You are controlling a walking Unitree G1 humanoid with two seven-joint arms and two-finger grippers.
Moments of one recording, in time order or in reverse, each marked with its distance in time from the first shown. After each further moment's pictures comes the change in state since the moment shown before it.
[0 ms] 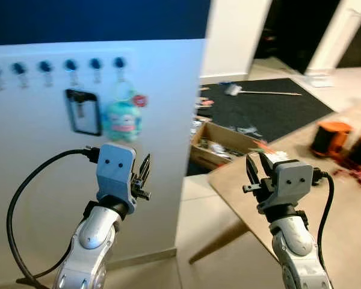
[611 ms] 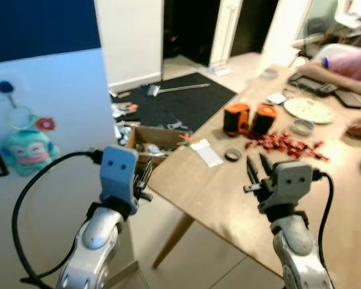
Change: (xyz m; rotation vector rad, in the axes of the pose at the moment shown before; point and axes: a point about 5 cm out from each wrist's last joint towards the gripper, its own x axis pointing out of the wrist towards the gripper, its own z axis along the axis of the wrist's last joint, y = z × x) left arm 0.001 0.000 -0.004 0.003 0.010 0.000; right arm 0.002 0.001 -0.001 0.006 0.002 0.007
